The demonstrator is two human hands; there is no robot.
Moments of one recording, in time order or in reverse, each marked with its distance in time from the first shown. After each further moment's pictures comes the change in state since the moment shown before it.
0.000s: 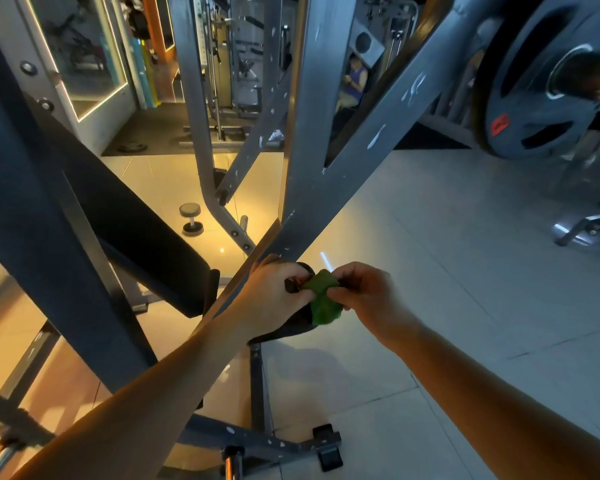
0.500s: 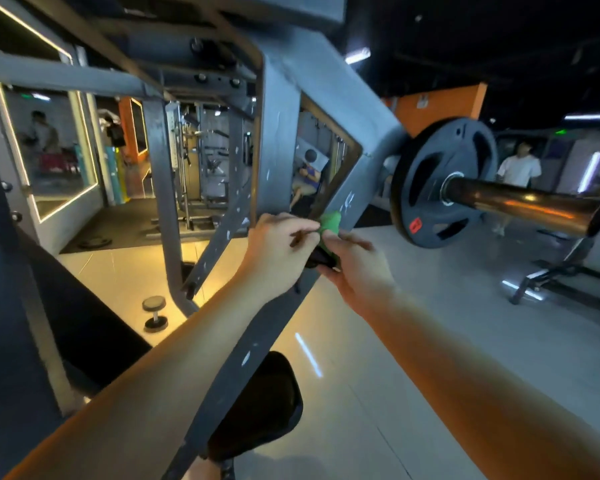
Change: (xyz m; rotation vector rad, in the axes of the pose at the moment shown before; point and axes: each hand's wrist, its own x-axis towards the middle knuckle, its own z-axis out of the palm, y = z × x) left_hand 0.119 0.121 -0.096 -0.067 0.417 0.323; right_hand 0.067 -0.171 -0.044 0.618 0.337 0.033
